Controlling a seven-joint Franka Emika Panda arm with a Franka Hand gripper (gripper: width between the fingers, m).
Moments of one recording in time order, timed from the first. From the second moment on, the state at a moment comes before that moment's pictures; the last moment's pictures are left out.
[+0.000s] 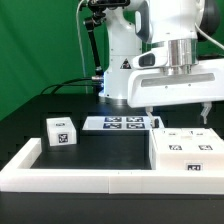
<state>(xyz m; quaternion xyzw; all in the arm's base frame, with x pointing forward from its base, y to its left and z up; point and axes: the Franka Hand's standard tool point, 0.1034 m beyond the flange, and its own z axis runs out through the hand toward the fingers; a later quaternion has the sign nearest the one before) 0.489 0.081 0.041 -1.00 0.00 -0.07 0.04</state>
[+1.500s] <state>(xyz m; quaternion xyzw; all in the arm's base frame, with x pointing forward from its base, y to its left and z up) 0.492 0.082 0.006 -1.00 0.01 -0.07 0.04</state>
